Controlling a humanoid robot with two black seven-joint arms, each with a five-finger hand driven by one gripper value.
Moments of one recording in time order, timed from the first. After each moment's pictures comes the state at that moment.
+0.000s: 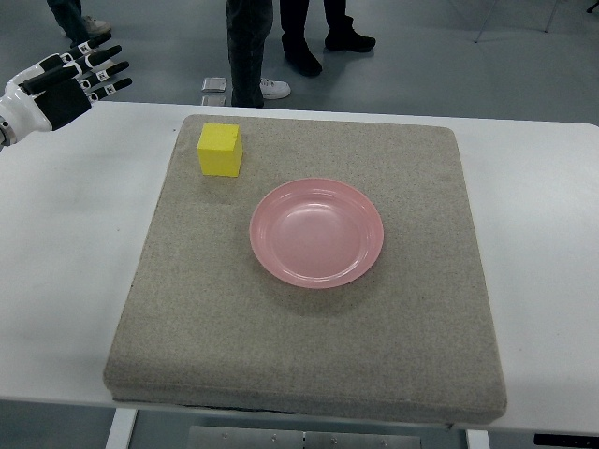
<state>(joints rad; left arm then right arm) -0.95 0.64 -0.39 -0.61 -0.34 -0.61 0.00 0.03 0.00 -0.01 0.15 0.06 -0.02 0.14</state>
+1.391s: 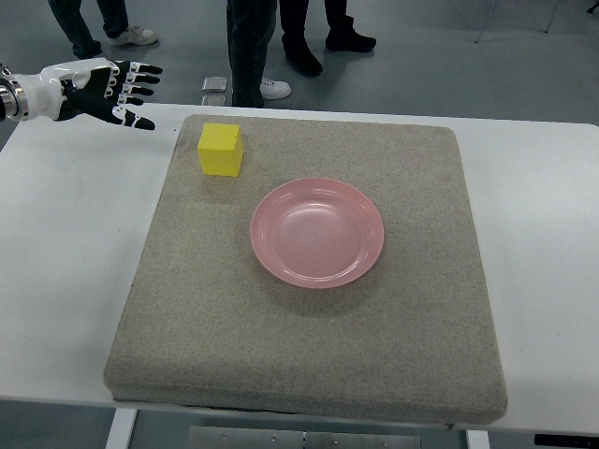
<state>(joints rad) -1.13 0.64 -0.38 -0.61 0.78 -0.61 -0.16 0.03 0.00 -0.01 0.15 0.06 -0.02 0.14</state>
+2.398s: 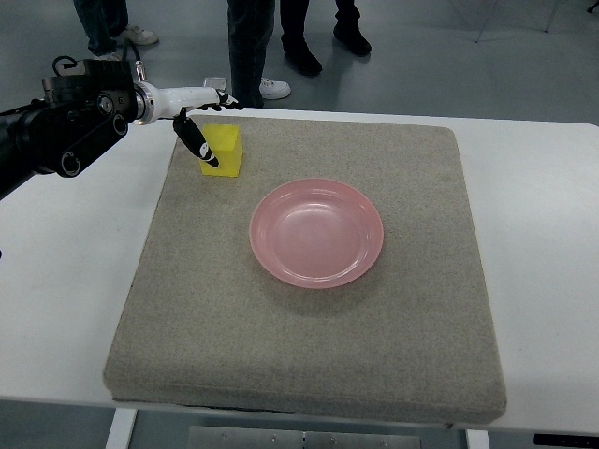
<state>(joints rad) -1.23 0.28 -0.21 -0.48 1.33 -0.34 -0.15 0.03 0.00 -0.01 0.15 0.06 -0.02 0.14</state>
